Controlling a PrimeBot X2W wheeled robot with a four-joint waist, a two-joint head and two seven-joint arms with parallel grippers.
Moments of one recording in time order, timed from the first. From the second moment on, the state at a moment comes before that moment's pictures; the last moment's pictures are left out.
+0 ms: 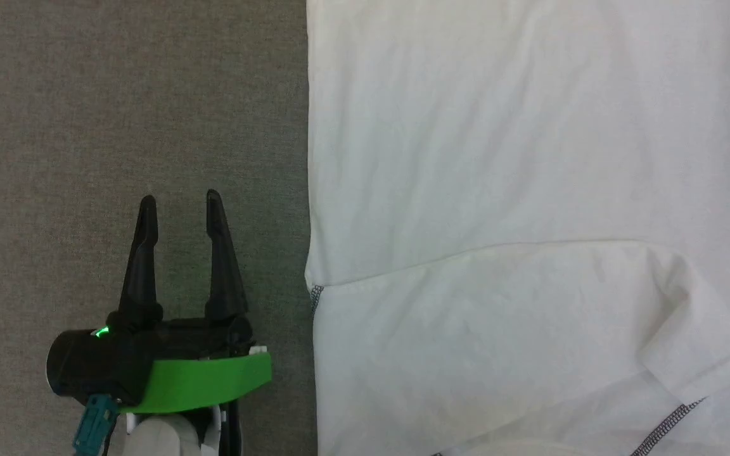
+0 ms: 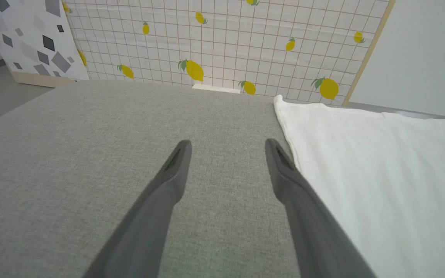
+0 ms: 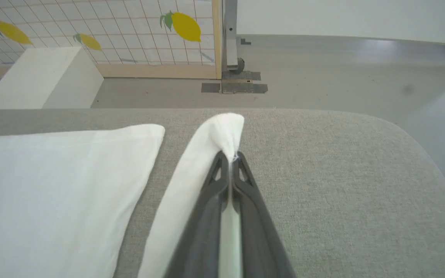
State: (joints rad) left arm -0.04 0.07 -0.17 -0.33 -0.20 0.18 -0.26; right arm -0.80 -0.55 -0.23 0.27 0.38 0.13 0.50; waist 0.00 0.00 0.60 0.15
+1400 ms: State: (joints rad) left arm 0.20 0.12 -0.08 -0.34 -0.25 0.17 -0.22; right arm -0.31 -0.50 -0.42 -0.08 0.50 0.13 0.57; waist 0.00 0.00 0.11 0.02
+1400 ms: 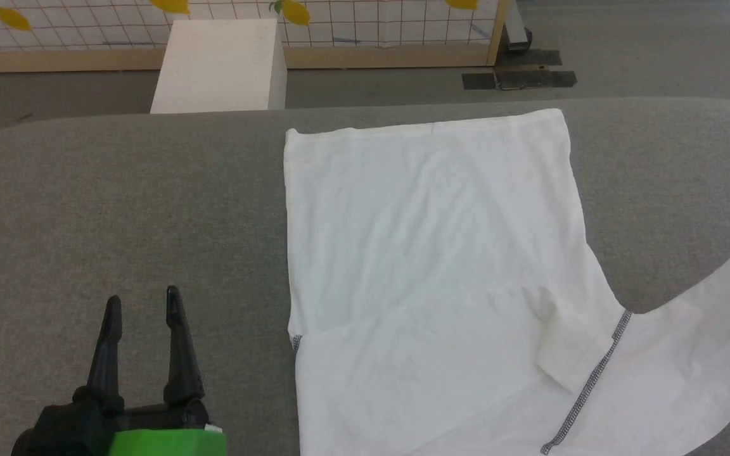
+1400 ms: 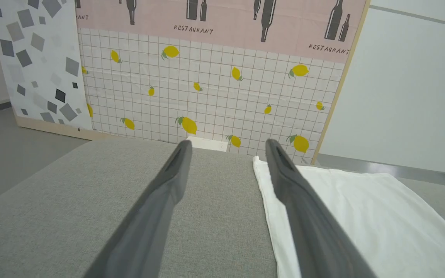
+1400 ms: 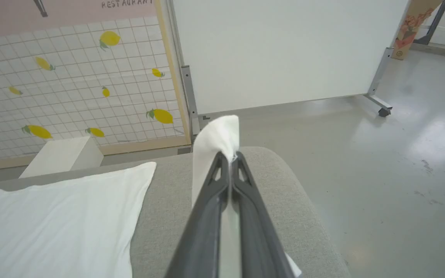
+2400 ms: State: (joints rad) left arm 0.20 0.12 -0.12 -0.32 -0.28 0.17 -0.22; right arm -0.35 -0.24 0.51 -0.02 0.54 0.13 0.59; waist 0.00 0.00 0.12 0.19
